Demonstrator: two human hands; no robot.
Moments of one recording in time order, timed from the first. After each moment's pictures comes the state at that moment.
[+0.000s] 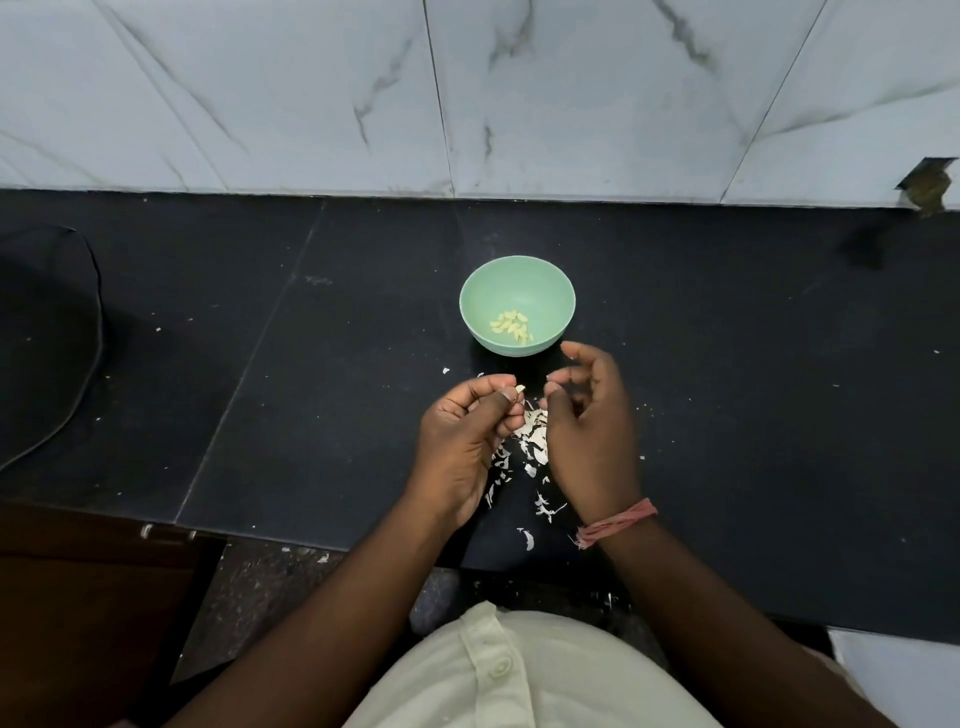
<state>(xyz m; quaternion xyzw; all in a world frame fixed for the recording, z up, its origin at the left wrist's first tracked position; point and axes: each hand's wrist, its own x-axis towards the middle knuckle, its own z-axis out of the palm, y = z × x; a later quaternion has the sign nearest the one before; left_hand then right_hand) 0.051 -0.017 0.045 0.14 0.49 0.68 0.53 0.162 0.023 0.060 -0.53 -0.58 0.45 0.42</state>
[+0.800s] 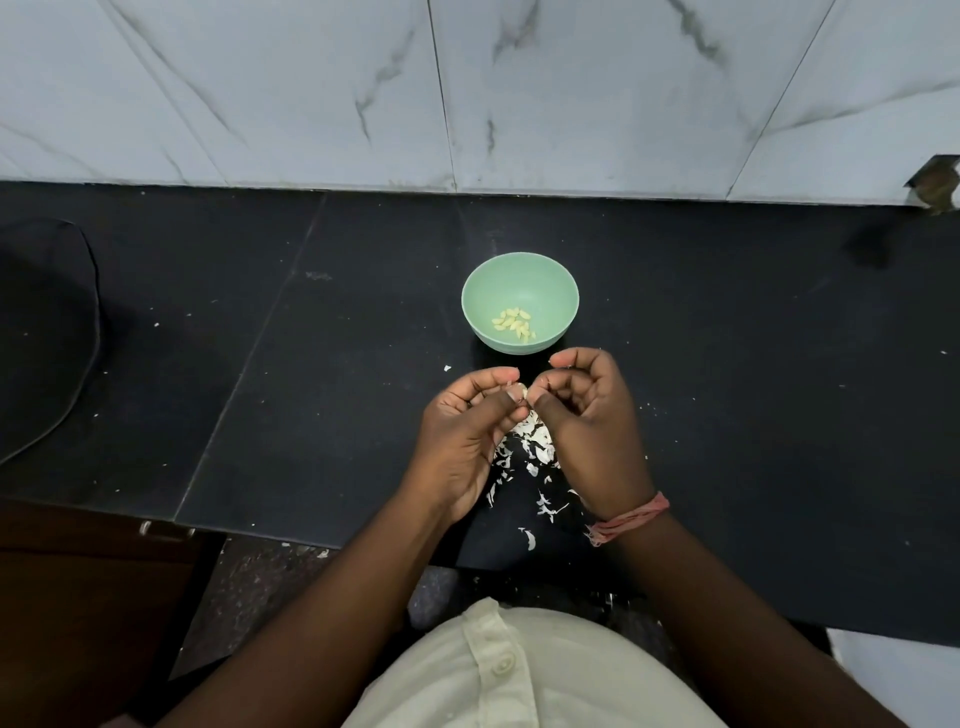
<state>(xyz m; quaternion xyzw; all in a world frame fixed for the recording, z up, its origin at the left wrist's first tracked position) 0.045 -0.015 0.050 0.14 0.46 0.68 0.56 0.163 0.032 0.058 -0.44 -0.52 0.59 0.43</state>
